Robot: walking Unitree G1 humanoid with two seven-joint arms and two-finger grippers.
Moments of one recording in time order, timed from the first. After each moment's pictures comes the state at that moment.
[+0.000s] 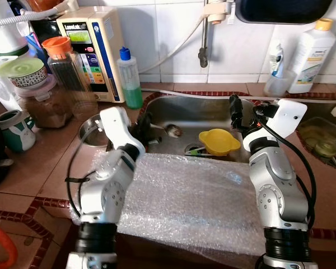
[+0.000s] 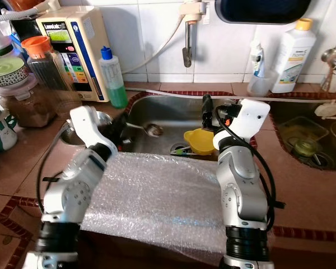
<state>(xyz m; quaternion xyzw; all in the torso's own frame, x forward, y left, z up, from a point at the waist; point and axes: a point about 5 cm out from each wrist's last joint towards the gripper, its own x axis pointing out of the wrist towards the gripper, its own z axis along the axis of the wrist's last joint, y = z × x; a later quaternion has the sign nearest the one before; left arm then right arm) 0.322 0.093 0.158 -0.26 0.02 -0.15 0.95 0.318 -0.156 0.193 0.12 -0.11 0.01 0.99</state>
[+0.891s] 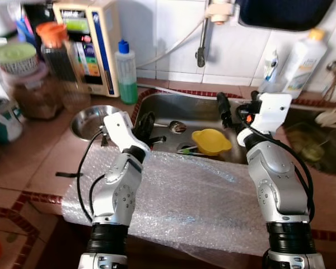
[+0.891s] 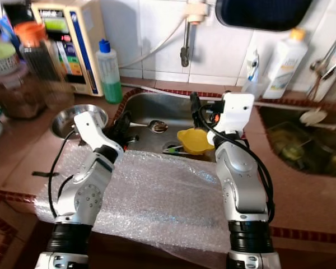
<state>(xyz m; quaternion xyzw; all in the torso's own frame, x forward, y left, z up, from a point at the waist) 0.326 0.079 0.153 -0.28 -0.01 -0.14 0.95 0.326 -0.149 0.199 0.04 -0.11 0.07 0.99</state>
